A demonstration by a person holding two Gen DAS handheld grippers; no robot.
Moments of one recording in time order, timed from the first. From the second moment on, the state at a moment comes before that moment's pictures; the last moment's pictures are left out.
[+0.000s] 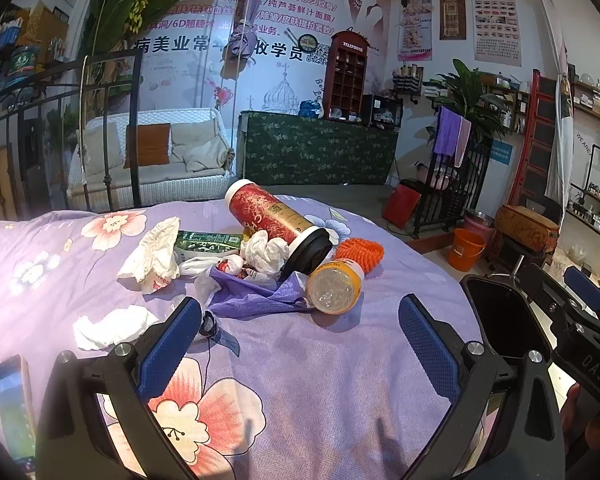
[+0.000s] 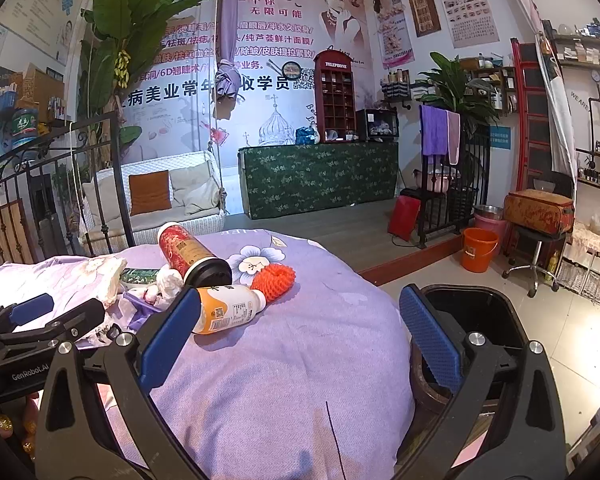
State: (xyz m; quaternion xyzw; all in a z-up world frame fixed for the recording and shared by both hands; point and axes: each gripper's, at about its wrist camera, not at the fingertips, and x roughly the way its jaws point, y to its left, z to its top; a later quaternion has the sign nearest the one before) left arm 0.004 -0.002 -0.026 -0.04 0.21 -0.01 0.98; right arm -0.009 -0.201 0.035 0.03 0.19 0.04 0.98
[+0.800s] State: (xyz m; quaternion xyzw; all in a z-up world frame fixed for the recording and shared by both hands) left arm 0.005 -0.007 -0.042 -0.05 0.25 -0.01 0.97; right arm 0.004 -0.196 0.020 0.03 0.23 0.05 0.97
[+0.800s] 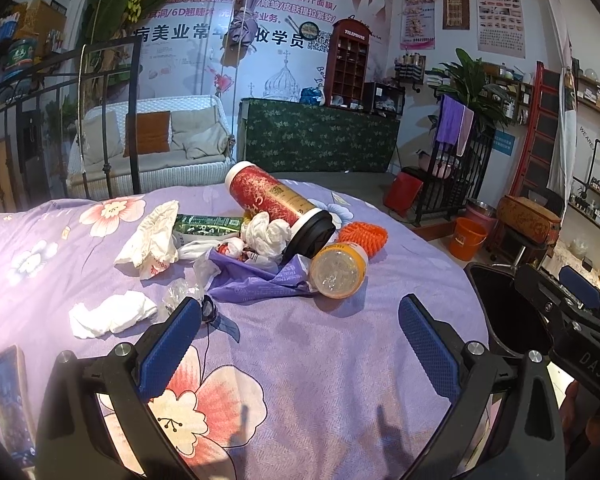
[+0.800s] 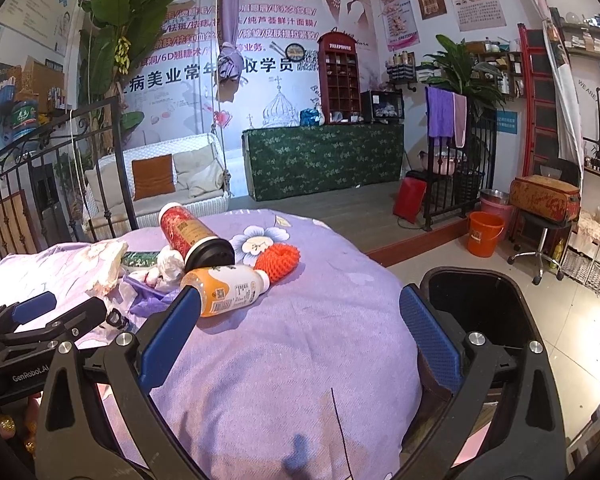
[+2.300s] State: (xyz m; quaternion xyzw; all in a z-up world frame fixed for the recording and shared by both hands) left arm 0.102 0.080 -0.081 -0.04 0.41 0.06 0.91; right arm 0.086 -0.160 -0.032 0.01 0.37 0.13 0.92
